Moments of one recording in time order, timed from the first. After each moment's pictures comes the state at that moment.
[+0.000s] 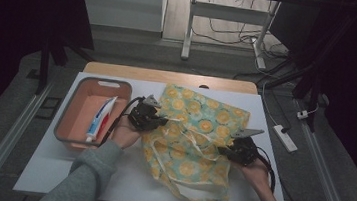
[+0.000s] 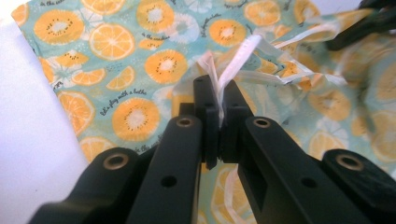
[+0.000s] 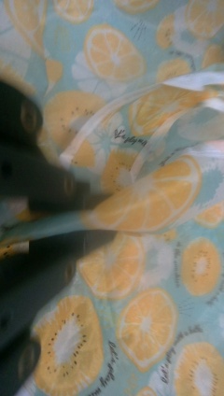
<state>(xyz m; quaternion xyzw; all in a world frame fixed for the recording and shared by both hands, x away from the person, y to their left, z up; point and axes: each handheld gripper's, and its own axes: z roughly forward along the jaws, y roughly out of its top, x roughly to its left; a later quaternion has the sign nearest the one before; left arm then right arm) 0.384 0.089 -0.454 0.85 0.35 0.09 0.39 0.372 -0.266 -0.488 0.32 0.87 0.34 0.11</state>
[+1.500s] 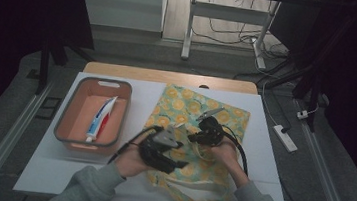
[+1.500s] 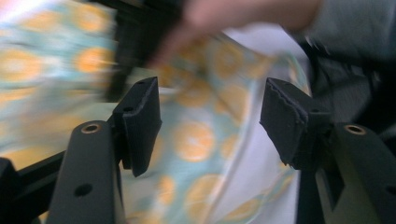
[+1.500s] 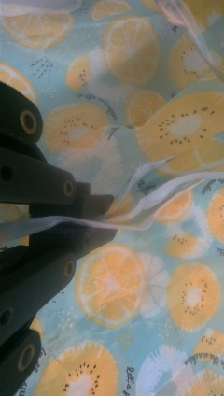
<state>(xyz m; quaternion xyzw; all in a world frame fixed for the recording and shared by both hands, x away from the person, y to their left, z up) 0.286 0.019 -0.438 0.91 0.16 0.06 0.39 0.420 -0.164 -0.489 0.28 0.91 0.31 0.03</state>
